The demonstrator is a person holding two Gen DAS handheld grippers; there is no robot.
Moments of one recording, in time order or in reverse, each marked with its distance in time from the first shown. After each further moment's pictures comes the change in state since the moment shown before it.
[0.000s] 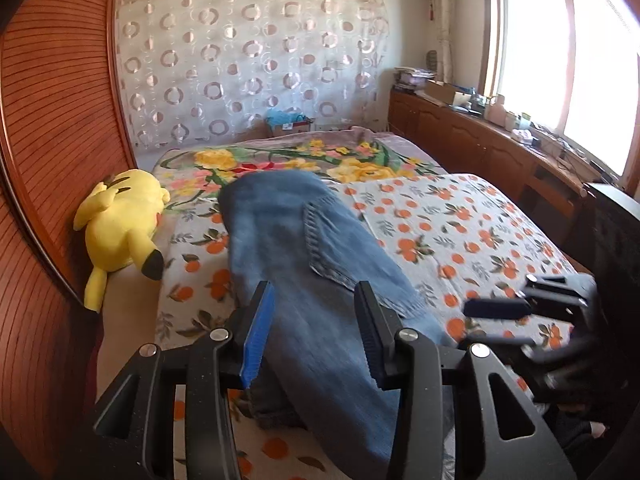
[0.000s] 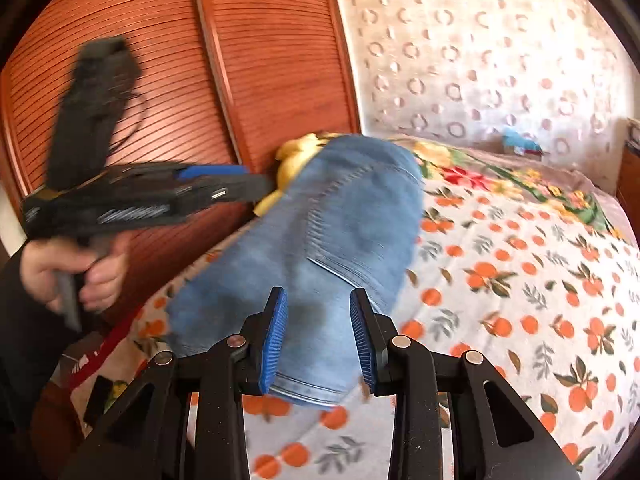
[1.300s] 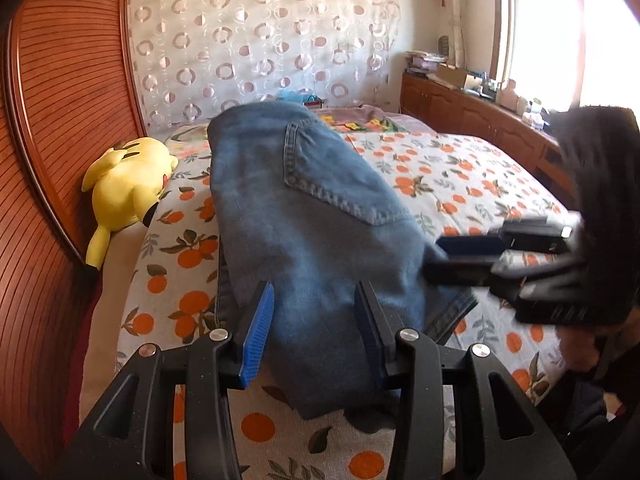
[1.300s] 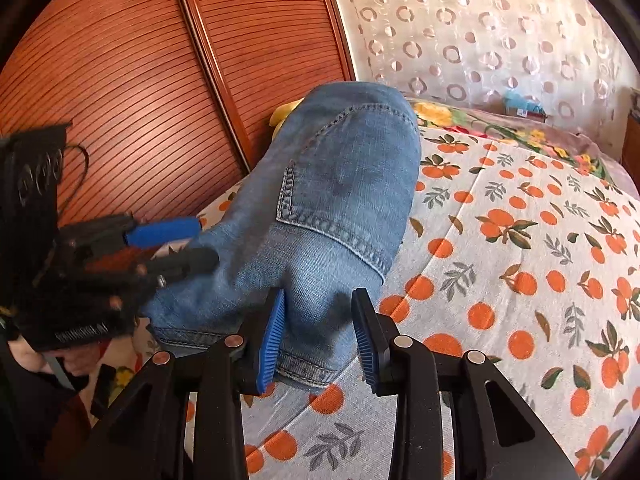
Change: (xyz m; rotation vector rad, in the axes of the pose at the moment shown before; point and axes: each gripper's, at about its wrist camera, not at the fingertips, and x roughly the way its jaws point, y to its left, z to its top) left arm 0.007 -0.023 -0.070 -0.020 0.051 0.066; right arm 0.051 -0.016 -0.005 0.053 0.111 0.029
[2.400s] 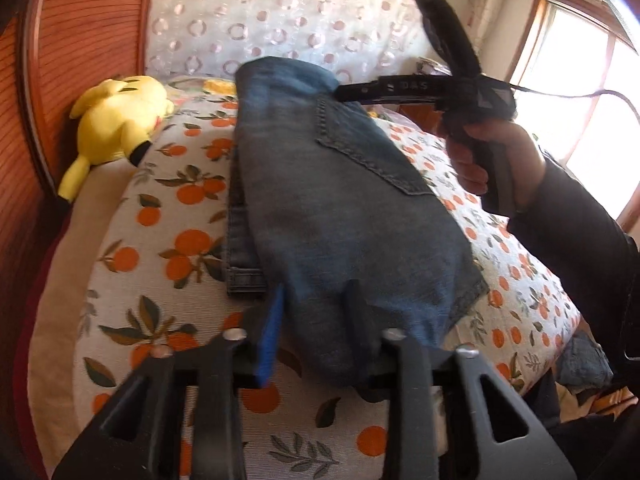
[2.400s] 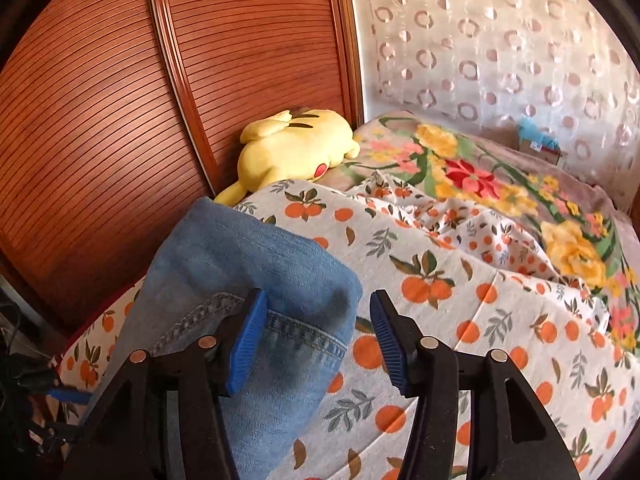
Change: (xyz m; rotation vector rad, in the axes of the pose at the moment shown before) left arm 0.011 0.037 -0.019 -0.198 0.072 -0.163; right arm 0.100 -0.088 0.154 -0.119 0.045 -0.026
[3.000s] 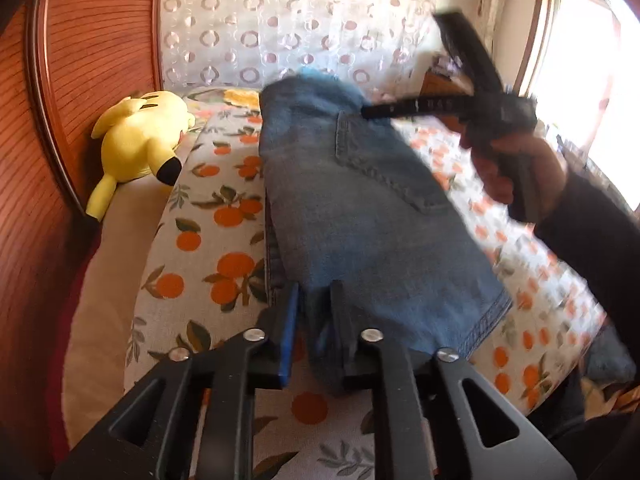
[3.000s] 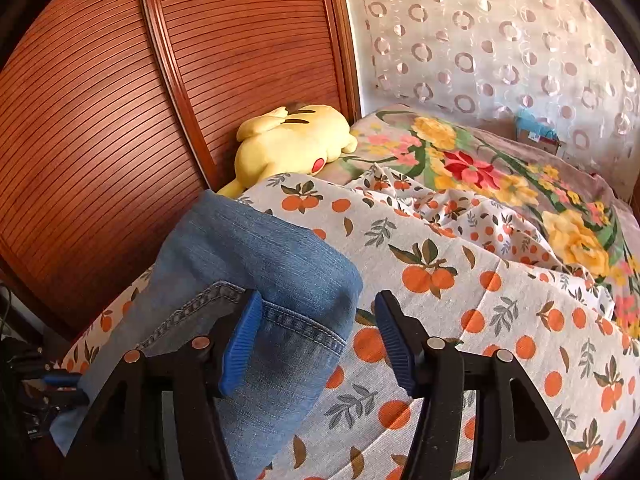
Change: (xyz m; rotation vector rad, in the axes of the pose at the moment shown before) left arm -0.012 0.011 0.016 0.020 -0.022 0.106; right arm 0.007 -0.009 -0.001 0.034 0.009 0.003
